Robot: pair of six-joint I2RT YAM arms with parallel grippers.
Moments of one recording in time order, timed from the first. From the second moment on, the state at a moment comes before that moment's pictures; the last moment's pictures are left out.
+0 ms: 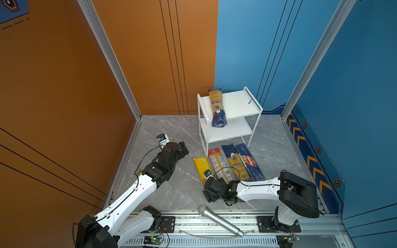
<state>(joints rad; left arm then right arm) -0.50 1.01 0.78 -0.32 -0.44 -0.78 1.21 1.67 0.81 -0.20 0.29 0.53</state>
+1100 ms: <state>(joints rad) -0.50 1.10 0.80 -0.32 -0.41 -0.78 1.14 1.66 0.86 -0.30 0.22 0.50</state>
